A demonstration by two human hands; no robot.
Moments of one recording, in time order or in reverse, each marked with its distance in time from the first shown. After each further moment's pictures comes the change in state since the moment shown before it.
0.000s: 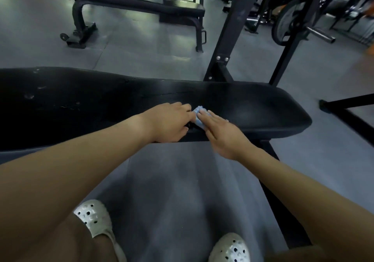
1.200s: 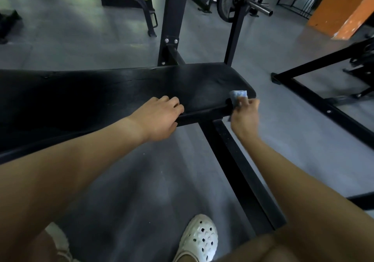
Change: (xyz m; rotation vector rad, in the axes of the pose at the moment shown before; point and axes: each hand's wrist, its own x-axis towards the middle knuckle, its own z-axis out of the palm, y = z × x) left_hand 0.092 0.089 0.034 0.046 0.102 0.126; right_hand -0.085 0.162 -0.020 0.188 0.644 0.745
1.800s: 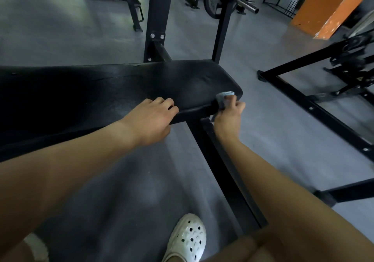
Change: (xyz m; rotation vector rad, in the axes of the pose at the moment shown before) left_hand 0.014 0.016 0.013 0.004 0.030 0.038; right_hand -0.007 -0.001 0.017 0.154 0.047 0.117
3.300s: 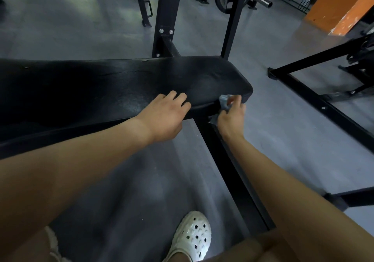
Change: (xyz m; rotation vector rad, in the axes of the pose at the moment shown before) left_hand 0.009 0.007 0.008 0.082 0.039 -0.025; right_hand -0.007 -0.006 0.006 0.065 -0.062 0.019
